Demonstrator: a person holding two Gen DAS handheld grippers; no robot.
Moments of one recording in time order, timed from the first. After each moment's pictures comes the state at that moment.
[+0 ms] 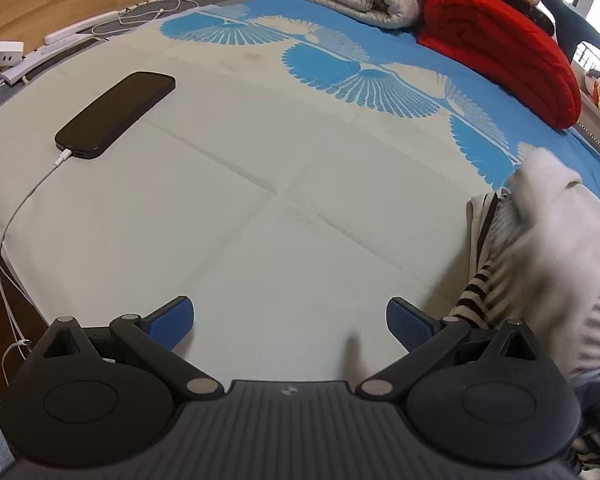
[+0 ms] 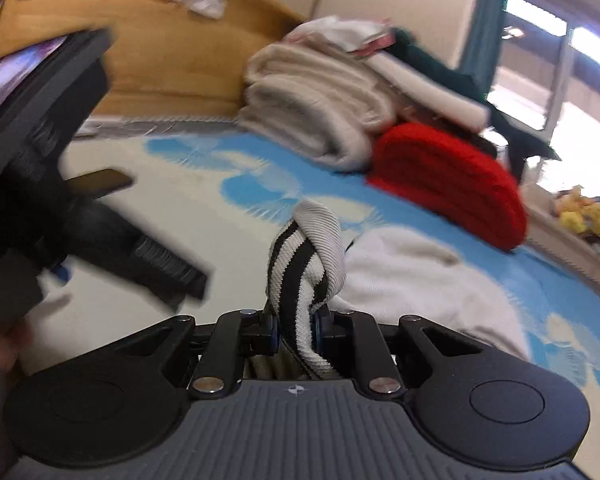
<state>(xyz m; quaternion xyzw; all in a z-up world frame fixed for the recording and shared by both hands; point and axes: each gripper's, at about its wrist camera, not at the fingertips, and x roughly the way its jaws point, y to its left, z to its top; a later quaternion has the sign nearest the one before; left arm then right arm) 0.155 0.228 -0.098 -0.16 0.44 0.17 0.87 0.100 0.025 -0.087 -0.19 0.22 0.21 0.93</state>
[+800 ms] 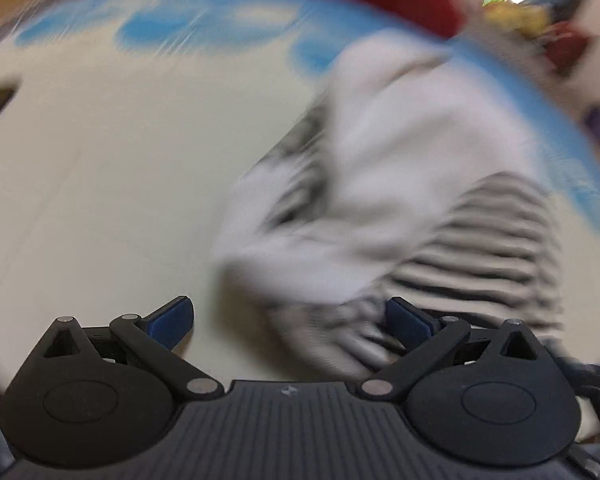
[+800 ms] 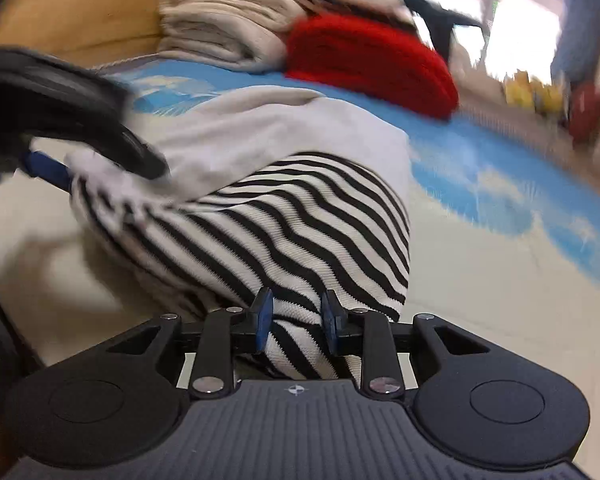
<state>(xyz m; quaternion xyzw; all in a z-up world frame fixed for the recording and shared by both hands) 0.171 0.131 -0.122 -0.12 0.50 0.01 0.86 0.042 -0.111 -0.100 -0.16 0.29 0.12 0.93</state>
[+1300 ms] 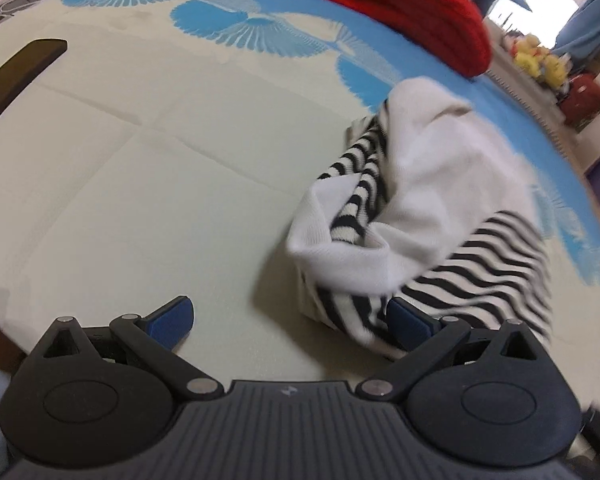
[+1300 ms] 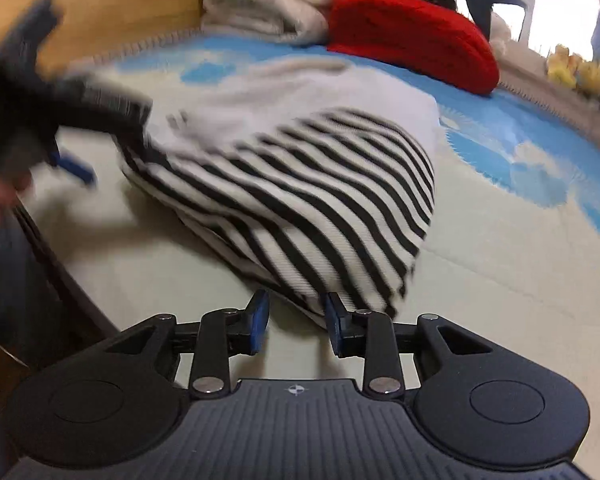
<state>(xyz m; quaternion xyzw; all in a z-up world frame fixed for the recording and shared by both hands) 0.137 0.172 -0.098 -0.19 0.47 0.01 0.86 0.046 -0.163 -0.068 -0.02 0.35 0.20 0.91</state>
